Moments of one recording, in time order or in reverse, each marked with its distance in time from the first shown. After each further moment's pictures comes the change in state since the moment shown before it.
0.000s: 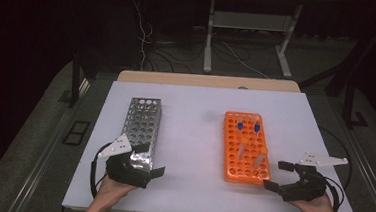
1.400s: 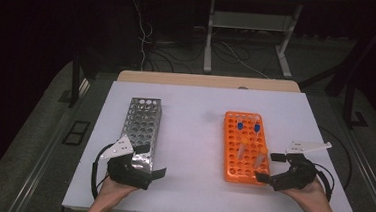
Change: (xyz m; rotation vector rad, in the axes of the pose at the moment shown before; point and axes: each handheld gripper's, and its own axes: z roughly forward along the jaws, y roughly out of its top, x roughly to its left) left arm -0.003 -0.002 0.002 0.003 0.006 0.015; right arm 0.001 0.031 0.022 0.106 -0.011 -0.058
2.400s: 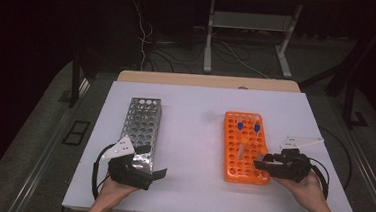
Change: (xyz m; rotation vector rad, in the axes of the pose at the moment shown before) left arm -0.001 -0.001 0.002 0.006 -0.003 0.002; right arm -0.011 0.006 0.013 0.028 -0.043 -0.055
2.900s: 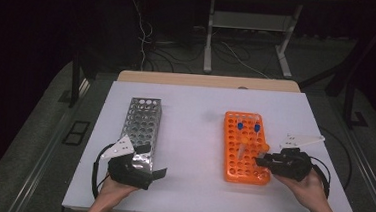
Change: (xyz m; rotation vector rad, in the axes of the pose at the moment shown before) left arm 0.000 0.001 0.000 -0.005 -0.004 -0.004; right arm 0.006 0.009 -0.007 -0.006 -0.015 -0.043
